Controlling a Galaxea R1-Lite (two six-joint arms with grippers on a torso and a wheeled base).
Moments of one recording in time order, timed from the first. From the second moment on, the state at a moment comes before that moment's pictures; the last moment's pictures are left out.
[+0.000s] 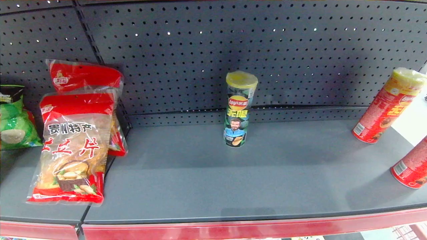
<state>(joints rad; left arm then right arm) 0.00 0.00 0.00 0.00 -0.06 0.00 0.00 0.00 0.00 0.00 -0.03 0.00</state>
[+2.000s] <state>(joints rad) 0.00 0.00 0.00 0.00 -0.06 0.00 0.00 0.00 0.00 0.00 -0.02 0.00</state>
